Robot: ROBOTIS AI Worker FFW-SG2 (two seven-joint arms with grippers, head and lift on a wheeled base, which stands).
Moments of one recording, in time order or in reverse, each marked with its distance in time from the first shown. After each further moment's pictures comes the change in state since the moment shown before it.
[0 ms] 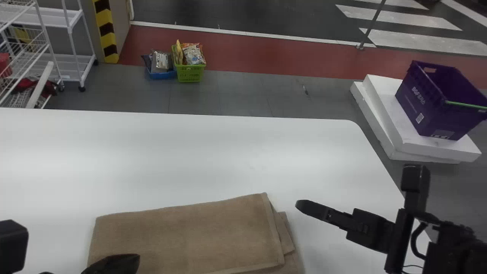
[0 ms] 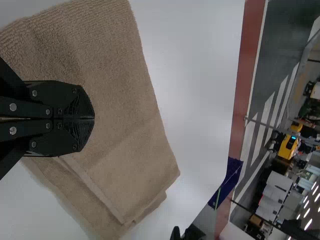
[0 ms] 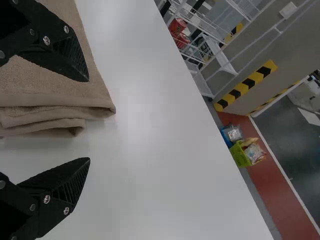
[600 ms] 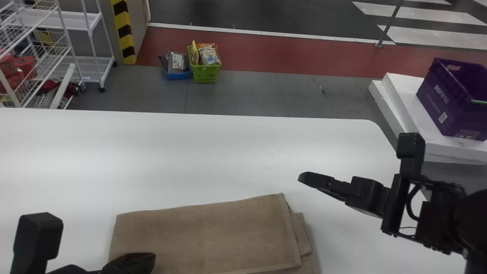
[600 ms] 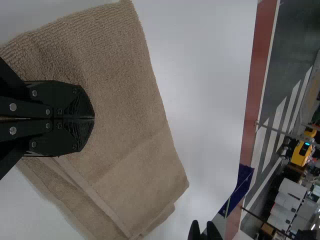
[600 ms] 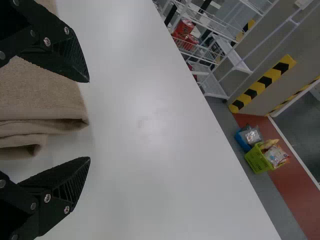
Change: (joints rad) left arm -0.041 0.003 -0.015 0.040 -0.047 0.040 -0.010; right arm -0.231 0.000 0.068 0.161 0.078 0.071 -0.031
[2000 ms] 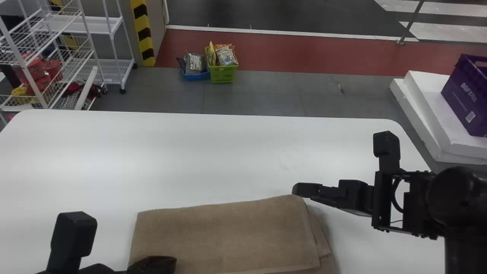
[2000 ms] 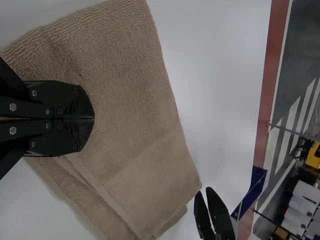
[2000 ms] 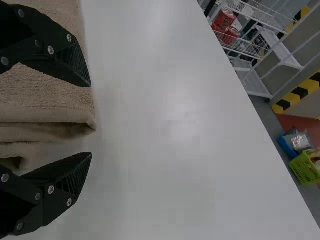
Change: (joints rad) left arm -0.003 0.001 -0.030 -0.009 -0.059 0.044 -0.016; right arm -0.085 -0.035 0.169 0.201 0.124 0.000 0.026
